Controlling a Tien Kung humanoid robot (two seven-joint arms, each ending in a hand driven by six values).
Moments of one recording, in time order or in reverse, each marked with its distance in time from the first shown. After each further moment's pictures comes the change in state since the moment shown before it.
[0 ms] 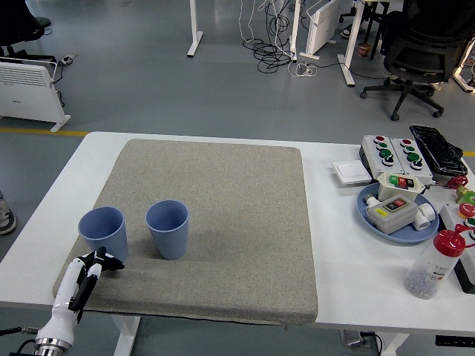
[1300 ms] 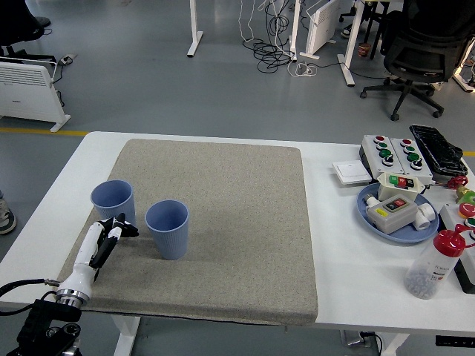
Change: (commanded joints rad) left arm -0.317 -0.027 0.082 0.313 -0.022 -0.050 0.021; right arm 0.006 0.010 0.023 0.002 -0.039 -0.001 -0.013
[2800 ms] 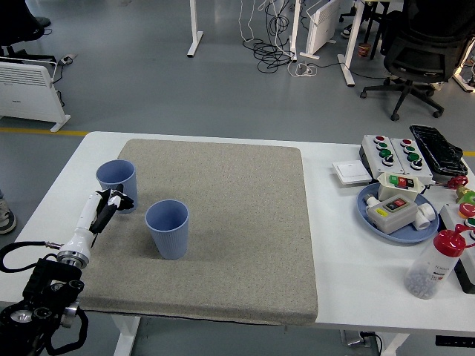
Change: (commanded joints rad) left arm -0.265 -0.017 0.130 0.335 -0.124 -0.034 -0.032; right arm -0.004 0.006 0.023 0.007 -0.050 0.001 -0.016
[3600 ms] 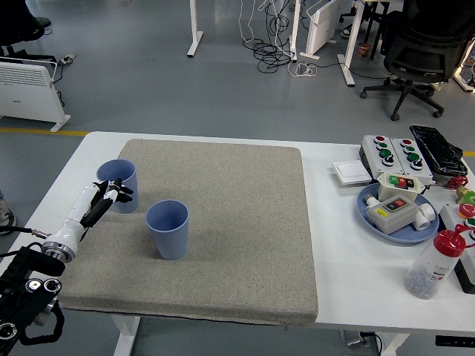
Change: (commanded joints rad) left arm 0.187 0.154 -0.230 -0.506 0.339 -0.083 0.331; right arm 0.004 -0.004 -0.018 -0.003 0.034 -0.002 0.011
